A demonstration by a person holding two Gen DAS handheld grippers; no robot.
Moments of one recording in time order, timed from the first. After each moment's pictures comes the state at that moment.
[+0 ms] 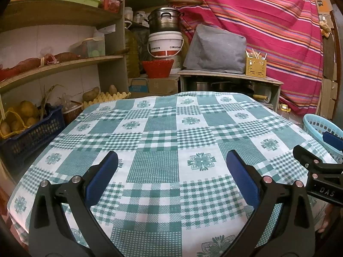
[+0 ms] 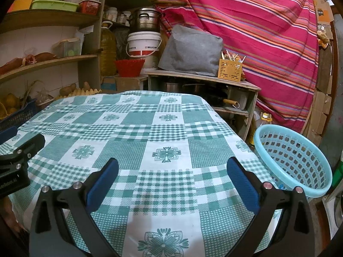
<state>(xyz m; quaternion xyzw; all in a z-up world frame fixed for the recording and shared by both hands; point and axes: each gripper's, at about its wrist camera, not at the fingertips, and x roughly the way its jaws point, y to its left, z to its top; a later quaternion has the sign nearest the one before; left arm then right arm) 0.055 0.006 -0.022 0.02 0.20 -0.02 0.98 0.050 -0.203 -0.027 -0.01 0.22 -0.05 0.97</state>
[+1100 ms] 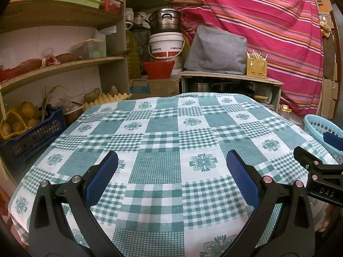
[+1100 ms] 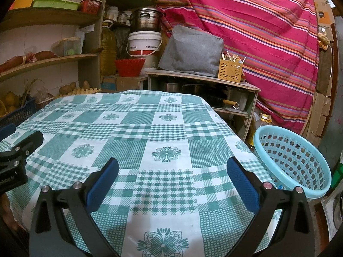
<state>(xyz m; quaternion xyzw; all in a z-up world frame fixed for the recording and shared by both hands) 0.055 0.009 -0.022 0.03 0.20 -0.02 0.98 0.051 -0.203 -0.028 -0.01 0.22 -0.05 0.97</state>
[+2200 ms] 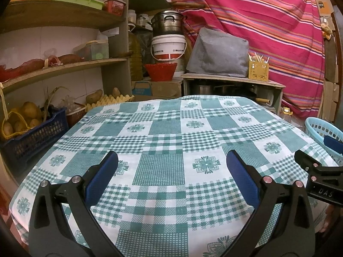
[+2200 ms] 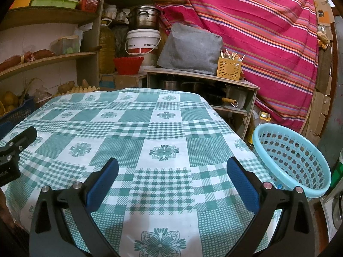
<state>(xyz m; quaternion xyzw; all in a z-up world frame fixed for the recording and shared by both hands) 0.053 0.016 -0.018 0.03 0.19 -0.02 0.98 0.054 -0.207 -0.032 -0.01 0.23 -0.05 0.97</state>
